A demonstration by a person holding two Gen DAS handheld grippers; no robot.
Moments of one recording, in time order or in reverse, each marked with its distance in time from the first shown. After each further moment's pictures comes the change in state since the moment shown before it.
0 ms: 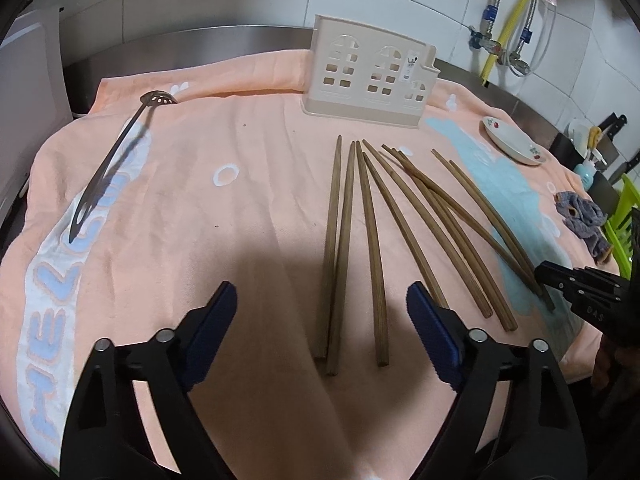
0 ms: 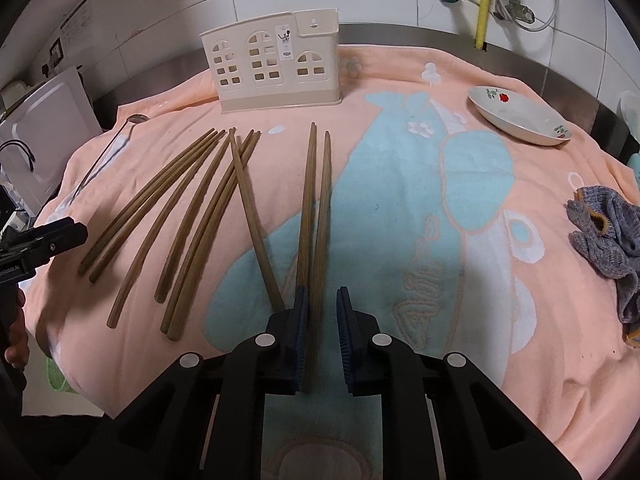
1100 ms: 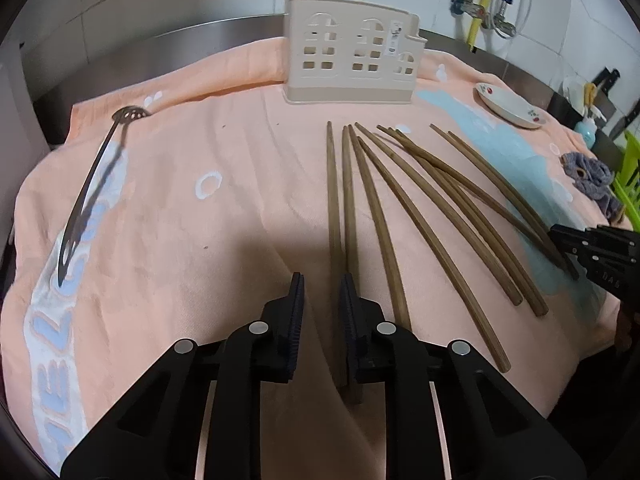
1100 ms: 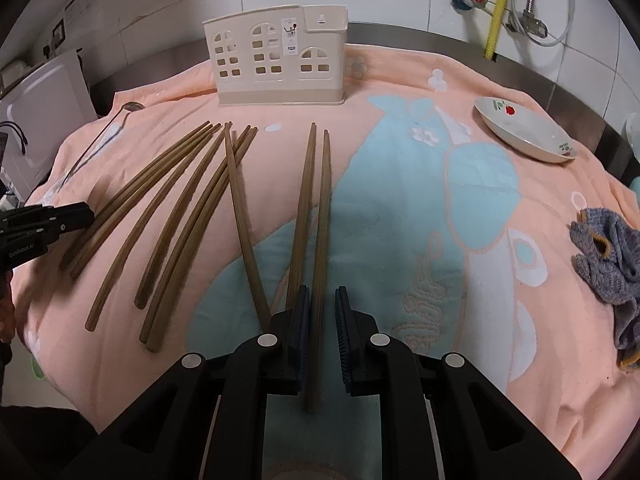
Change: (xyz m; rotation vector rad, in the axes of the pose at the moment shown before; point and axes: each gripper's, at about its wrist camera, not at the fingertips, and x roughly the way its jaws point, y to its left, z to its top) left arm 0.026 -0.001 0.009 0.155 0.049 0.014; right arm 0.014 0.005 0.006 -0.066 0.001 -0.044
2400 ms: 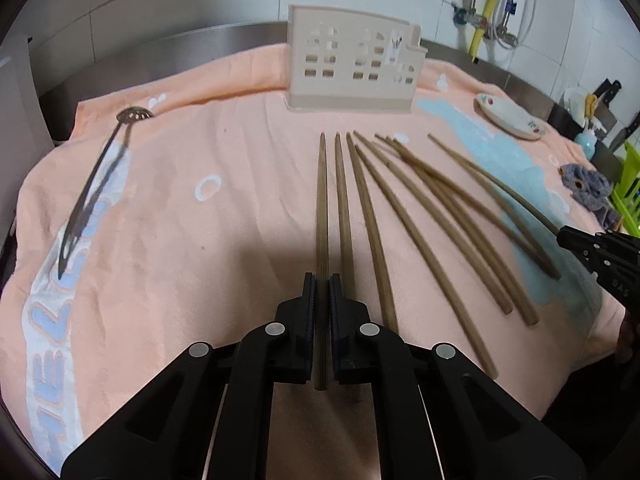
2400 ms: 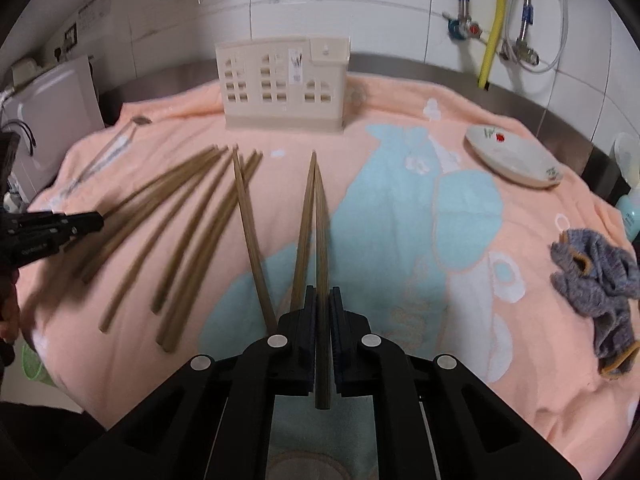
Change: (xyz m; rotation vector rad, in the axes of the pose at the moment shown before) left arm -0.007 -0.002 0.002 -0.046 -0.040 -0.006; right arm -0.030 0.005 0.005 -0.021 -0.100 -0.017
